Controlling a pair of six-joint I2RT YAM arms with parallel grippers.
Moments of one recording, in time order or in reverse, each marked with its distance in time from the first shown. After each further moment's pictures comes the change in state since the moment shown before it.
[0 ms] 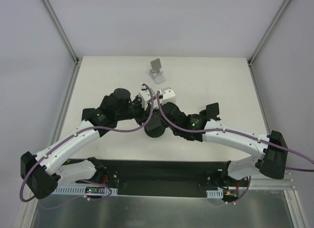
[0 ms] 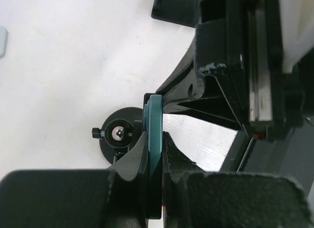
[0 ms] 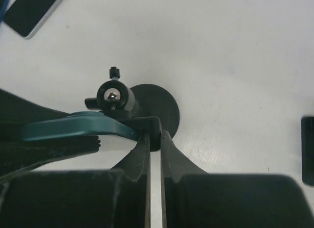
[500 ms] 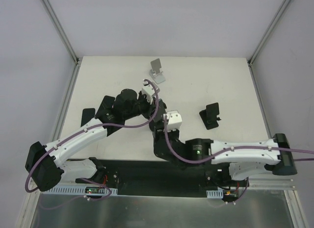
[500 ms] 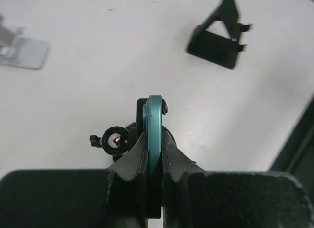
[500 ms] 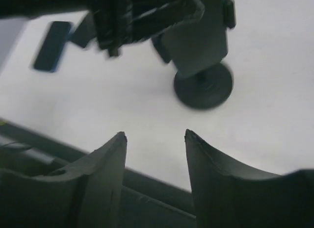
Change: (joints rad) left arm -0.096 0.069 -0.051 0.208 -0.185 -0.110; right arm 0.358 -0.024 -0.013 -0.200 0.509 0.483
